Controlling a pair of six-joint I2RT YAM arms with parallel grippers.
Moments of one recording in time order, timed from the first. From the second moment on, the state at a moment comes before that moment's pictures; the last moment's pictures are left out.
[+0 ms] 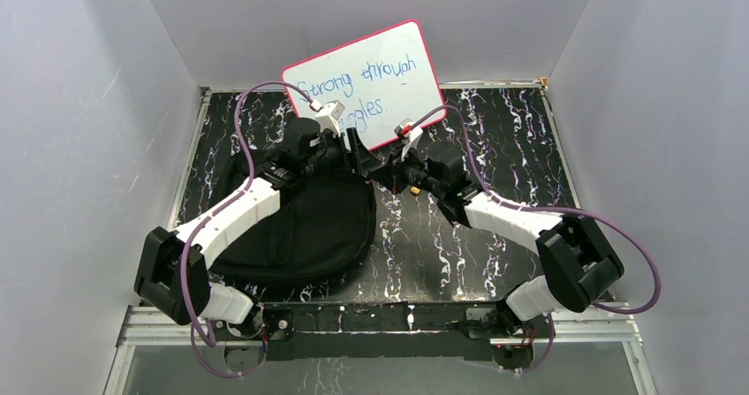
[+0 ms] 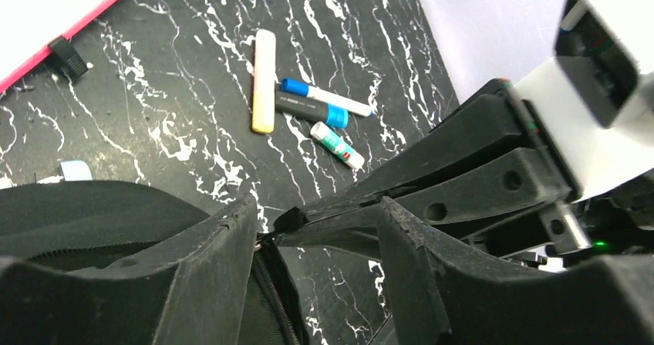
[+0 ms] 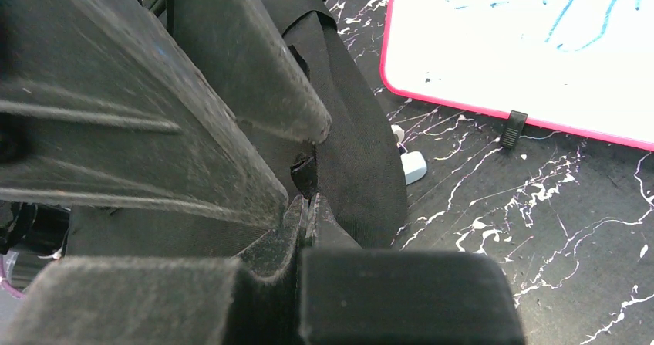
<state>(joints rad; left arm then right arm) -0.54 1.39 1.03 -0.04 0.35 -0.59 0.67 1.45 0.79 0.46 -0.41 0.27</state>
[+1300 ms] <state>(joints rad) -0.57 1.42 0.99 -0.03 0.26 -0.60 0.67 1.45 0.80 0.46 -0.41 0.29</state>
